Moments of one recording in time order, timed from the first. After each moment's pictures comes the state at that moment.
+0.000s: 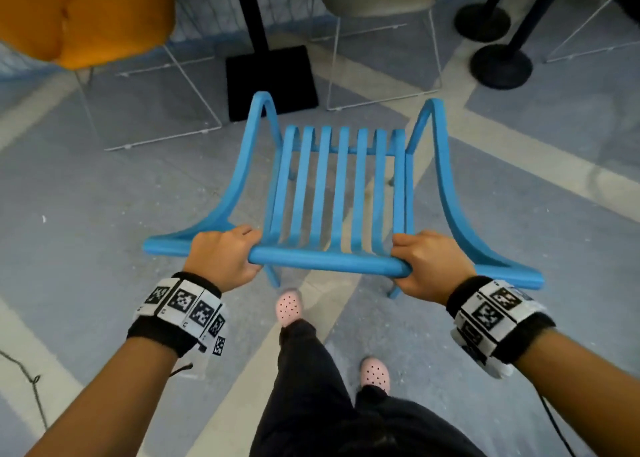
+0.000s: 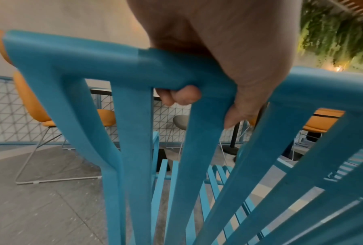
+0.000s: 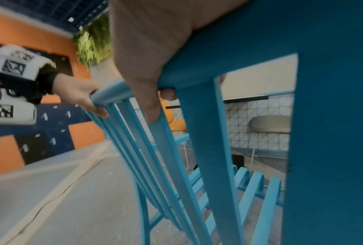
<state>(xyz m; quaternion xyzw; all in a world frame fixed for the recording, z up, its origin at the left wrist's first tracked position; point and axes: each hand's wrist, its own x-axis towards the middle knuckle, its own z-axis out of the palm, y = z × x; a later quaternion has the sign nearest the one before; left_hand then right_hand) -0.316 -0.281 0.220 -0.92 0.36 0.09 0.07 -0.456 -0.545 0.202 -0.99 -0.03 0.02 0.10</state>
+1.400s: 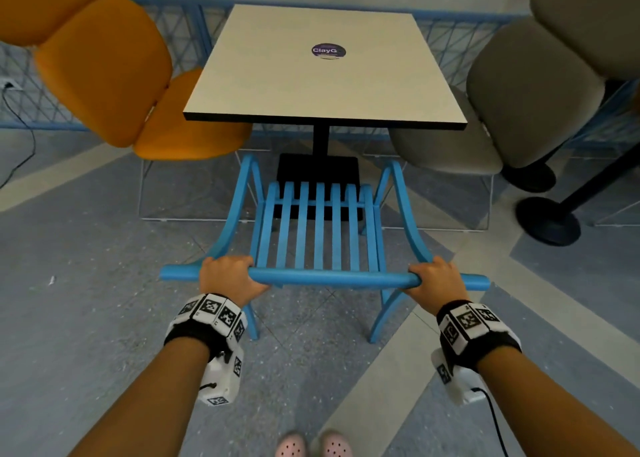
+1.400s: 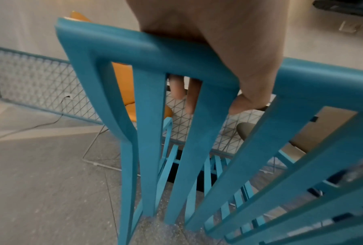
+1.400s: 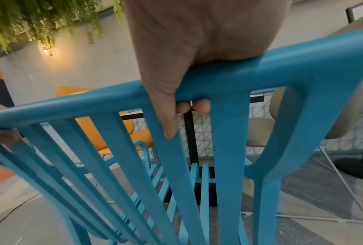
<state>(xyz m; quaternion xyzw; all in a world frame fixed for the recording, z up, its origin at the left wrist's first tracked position) 0.025 -0.256 0.212 -0.99 0.14 0.05 -0.05 -0.066 -0.573 0.213 -0.99 0.12 0.09 0.09</state>
